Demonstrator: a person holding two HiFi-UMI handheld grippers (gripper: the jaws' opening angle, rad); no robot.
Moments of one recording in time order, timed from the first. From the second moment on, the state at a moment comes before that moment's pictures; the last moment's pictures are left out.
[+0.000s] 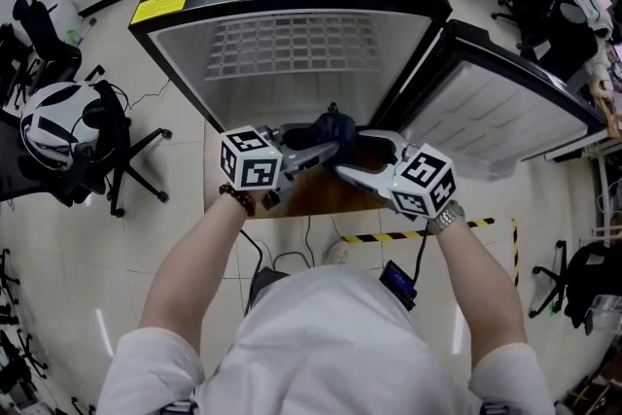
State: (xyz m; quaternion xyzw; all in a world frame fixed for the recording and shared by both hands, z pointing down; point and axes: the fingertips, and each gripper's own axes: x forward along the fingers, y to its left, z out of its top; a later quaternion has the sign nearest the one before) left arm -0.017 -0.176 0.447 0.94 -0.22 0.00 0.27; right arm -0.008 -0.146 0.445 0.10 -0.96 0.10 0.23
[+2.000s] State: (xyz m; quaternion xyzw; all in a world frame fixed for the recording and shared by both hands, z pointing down) left arm -0.003 -0.428 0.519 0.85 -0.50 0.03 0.15; right arm 0.059 -0.167 0.458 0.25 -0.95 0.11 0.15
